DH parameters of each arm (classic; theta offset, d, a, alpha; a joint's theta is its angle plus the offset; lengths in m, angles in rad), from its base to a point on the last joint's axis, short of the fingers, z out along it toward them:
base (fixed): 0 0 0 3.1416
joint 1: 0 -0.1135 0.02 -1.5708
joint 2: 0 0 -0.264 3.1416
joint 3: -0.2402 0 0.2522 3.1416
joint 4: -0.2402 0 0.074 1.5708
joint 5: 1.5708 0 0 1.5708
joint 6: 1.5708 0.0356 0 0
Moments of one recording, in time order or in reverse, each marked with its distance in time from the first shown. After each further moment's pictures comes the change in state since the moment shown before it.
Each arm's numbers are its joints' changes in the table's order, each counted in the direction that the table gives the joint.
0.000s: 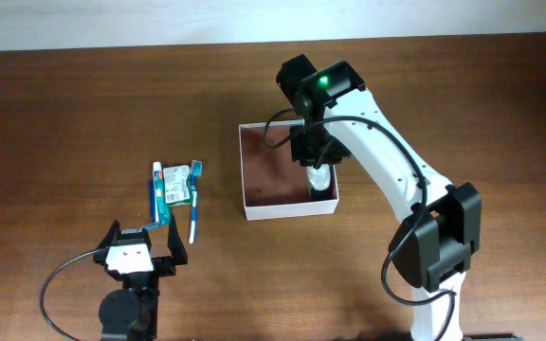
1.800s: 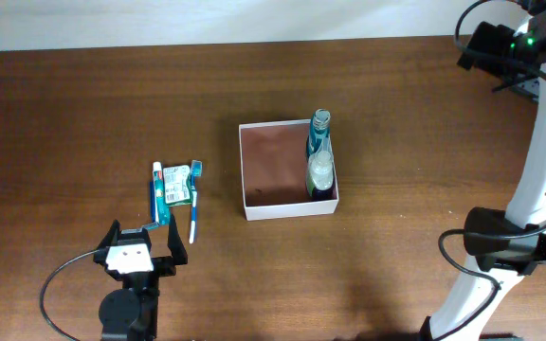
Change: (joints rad) left arm 0.000 -0.001 0.000 0.000 0.000 0.000; right arm 0.667 0.012 -0.687 -0.230 0.040 -0.112
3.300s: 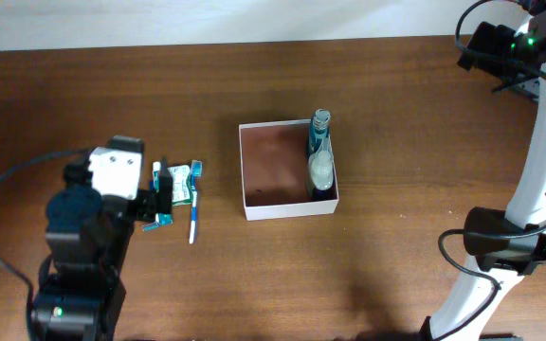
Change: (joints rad) left arm -0.004 -0.748 -0.871 -0.349 0.096 0.230; right arm 0.001 0.000 0.000 0.000 0.000 0.000
